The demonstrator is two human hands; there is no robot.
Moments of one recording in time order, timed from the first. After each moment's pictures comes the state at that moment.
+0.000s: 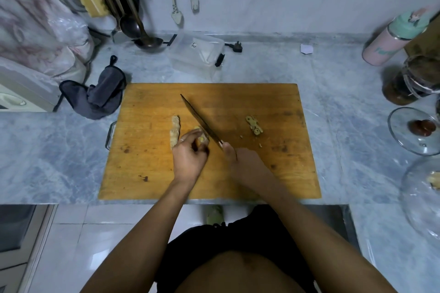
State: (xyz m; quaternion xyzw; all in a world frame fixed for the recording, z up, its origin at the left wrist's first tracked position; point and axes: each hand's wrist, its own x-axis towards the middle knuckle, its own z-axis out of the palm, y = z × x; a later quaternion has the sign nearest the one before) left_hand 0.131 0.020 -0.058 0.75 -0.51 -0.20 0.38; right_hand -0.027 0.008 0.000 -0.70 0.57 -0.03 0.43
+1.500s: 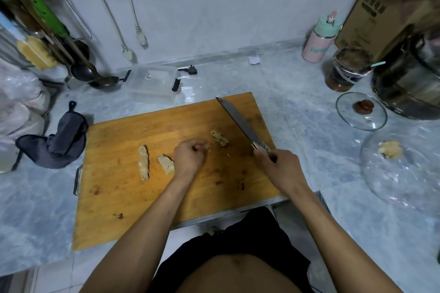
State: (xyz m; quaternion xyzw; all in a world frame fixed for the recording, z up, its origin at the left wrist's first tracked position) left_hand 0.069 -0.035 -0.035 0.69 -0.56 -0.33 0.32; right_hand -0.164 0.024 0.010 -0.56 0.72 -0.24 0.34
